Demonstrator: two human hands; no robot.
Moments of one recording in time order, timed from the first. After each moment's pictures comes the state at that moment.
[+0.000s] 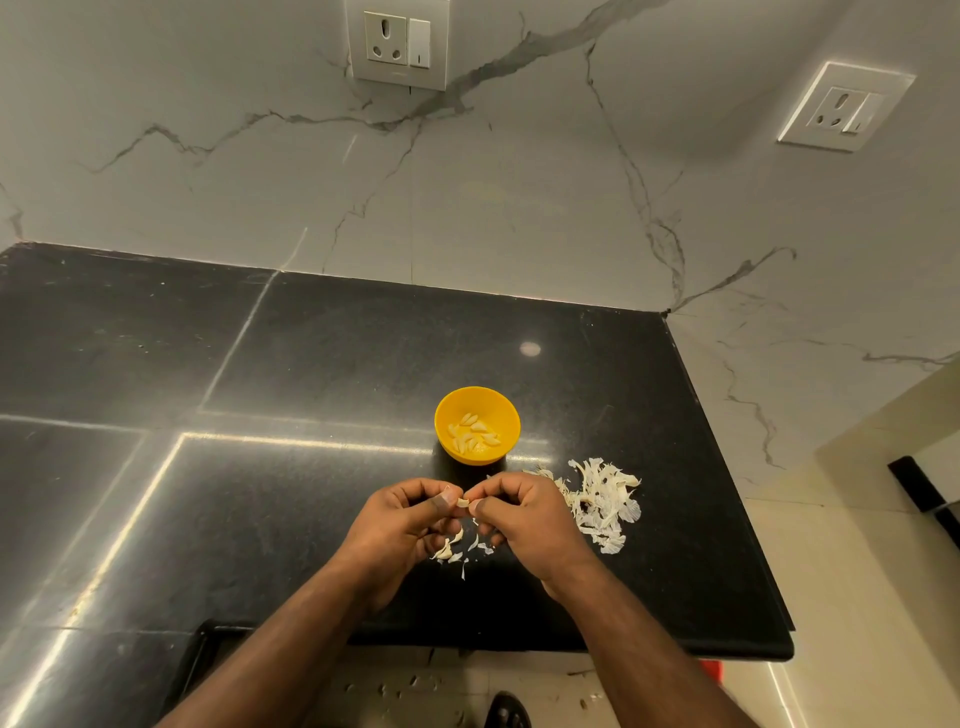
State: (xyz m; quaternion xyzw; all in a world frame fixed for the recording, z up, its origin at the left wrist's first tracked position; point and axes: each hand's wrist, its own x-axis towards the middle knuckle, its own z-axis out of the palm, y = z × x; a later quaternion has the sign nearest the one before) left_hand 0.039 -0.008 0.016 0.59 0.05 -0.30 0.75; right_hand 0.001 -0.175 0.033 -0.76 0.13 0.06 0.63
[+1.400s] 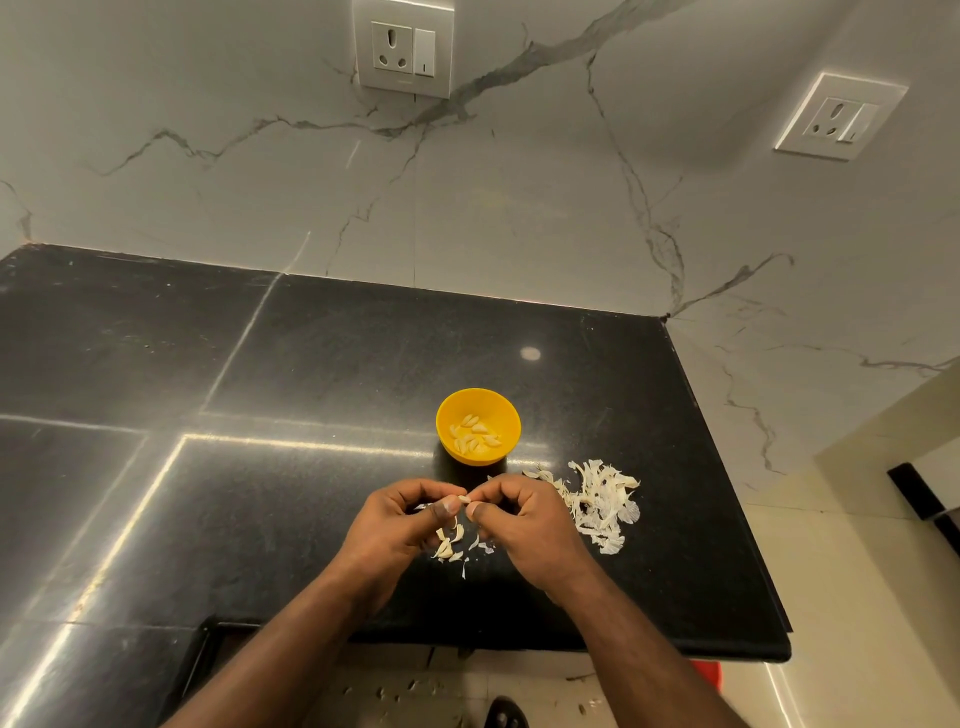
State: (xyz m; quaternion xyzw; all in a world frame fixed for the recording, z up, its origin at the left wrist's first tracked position) left_hand 0.031 -0.002 0.018 0.64 -0.01 -0.25 0.73; right_hand -0.007 -0.175 0.034 -0.81 0.06 0.01 0.59
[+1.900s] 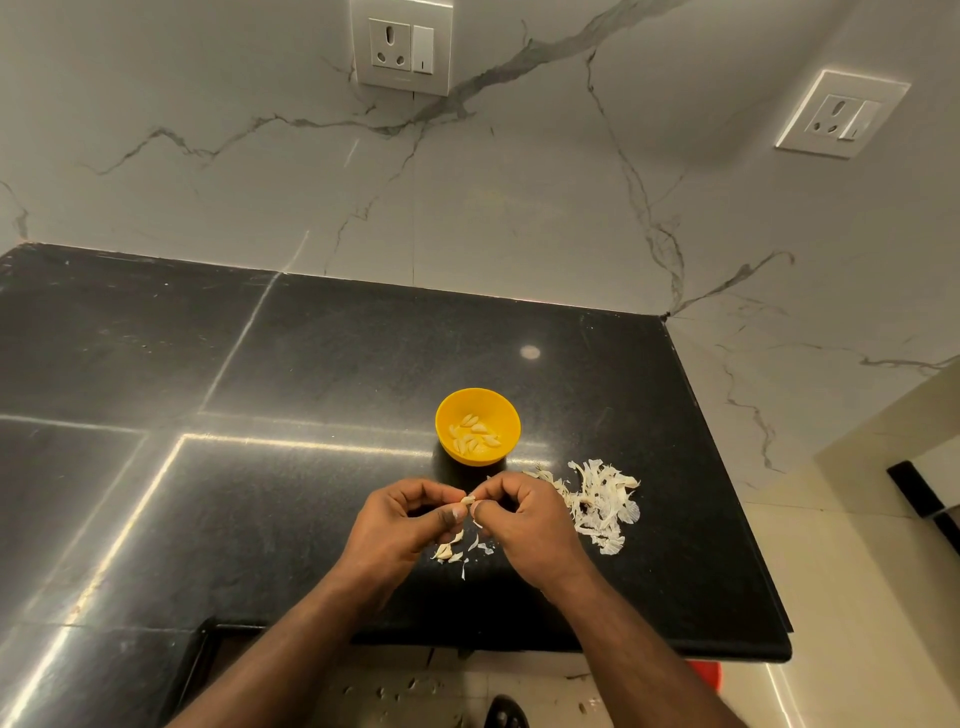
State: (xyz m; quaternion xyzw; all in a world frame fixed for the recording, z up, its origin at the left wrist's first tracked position) left_hand 0.033 -0.004 0.014 0.68 -0.04 -0.22 0.69; right_hand -0.004 -0.172 0.031 -0.82 0.09 -0.01 0.57
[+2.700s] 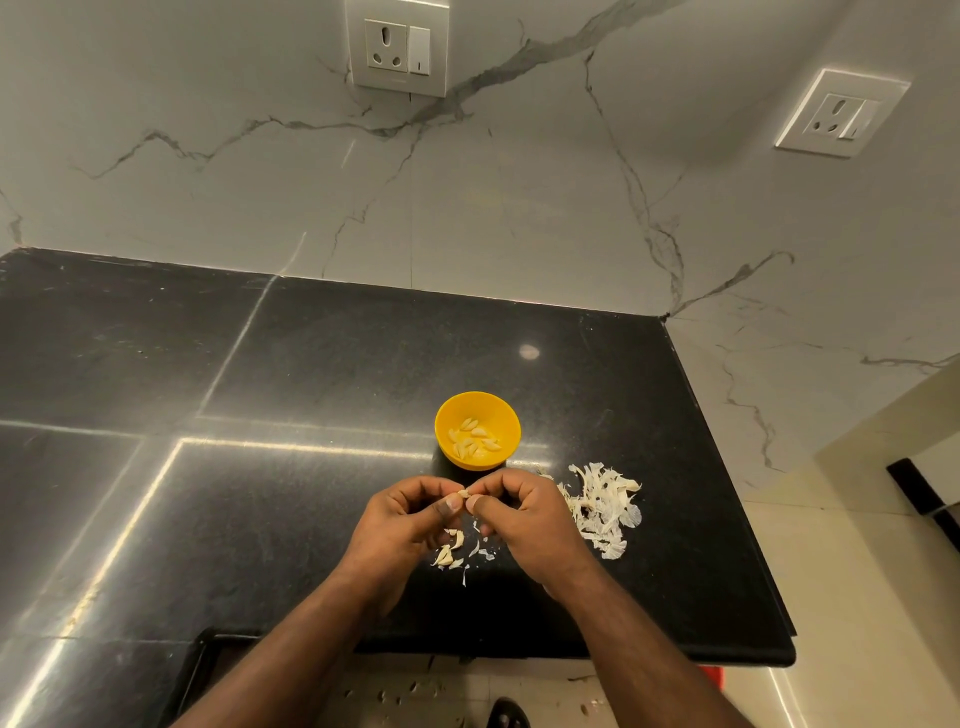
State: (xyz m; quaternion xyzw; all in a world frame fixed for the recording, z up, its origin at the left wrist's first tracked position) left_hand 0.040 -0.009 0.009 0.61 0.01 -0.25 0.76; right_hand 0.002 -0.175 0.038 -0.80 0.08 0.00 0.60
